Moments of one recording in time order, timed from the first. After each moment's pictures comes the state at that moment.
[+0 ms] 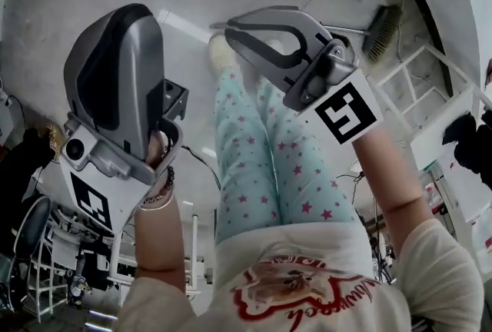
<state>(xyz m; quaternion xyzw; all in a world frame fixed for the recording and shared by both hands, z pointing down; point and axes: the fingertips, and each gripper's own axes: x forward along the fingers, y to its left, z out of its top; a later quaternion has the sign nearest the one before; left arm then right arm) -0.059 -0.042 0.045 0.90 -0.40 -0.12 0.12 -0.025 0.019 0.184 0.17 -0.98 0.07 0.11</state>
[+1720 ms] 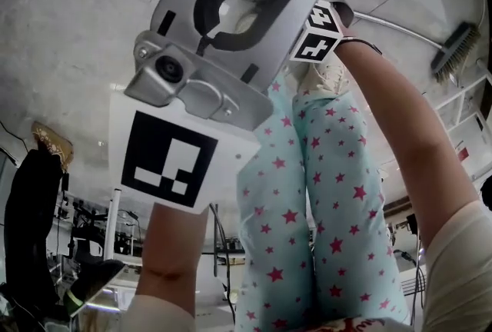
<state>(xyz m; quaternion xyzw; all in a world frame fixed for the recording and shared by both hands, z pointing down) -0.069 0.018 0.428 0.91 -0.35 0.08 0.19 -0.102 0.164 0.714 -0.05 -0.88 0.09 0.47</state>
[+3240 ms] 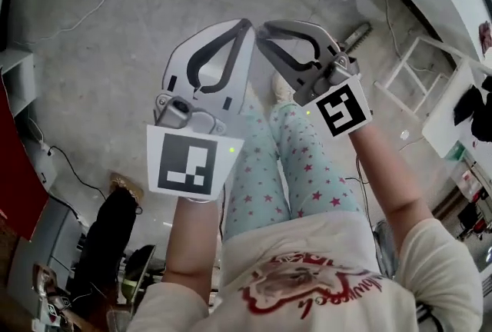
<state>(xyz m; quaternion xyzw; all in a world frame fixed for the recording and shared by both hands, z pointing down) 0.032 -0.083 0.071 0.93 -0.30 0.18 0.12 0.038 -0.053 0.153 0.33 -0.92 0.05 0.23</state>
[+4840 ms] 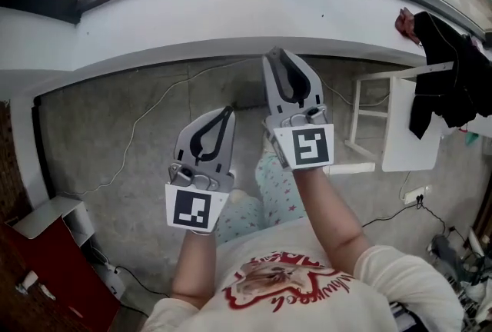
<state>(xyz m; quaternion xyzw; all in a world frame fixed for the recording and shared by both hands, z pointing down) 0.338 -0.155 -0.082 0.98 -0.14 0.11 0.02 0.450 -0.184 -0.073 0.78 -0.62 0.03 -0.03</state>
